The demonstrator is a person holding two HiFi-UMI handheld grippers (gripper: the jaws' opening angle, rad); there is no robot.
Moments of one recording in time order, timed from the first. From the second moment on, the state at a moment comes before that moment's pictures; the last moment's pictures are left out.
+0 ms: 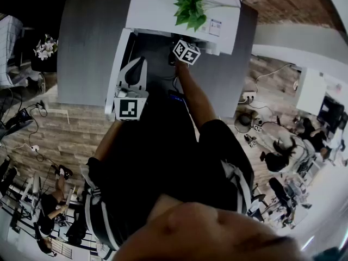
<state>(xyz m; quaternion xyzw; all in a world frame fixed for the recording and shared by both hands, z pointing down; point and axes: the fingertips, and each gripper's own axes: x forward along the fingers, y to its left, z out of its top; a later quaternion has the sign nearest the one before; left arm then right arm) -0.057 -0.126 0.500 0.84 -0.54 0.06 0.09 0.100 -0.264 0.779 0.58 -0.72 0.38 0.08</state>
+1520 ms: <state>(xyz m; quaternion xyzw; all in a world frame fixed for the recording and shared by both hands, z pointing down) -0.053 -0.117 0.490 0.84 -0.53 0.04 0.08 0.109 -0.230 0.744 0.59 -0.73 0.31 0.13</state>
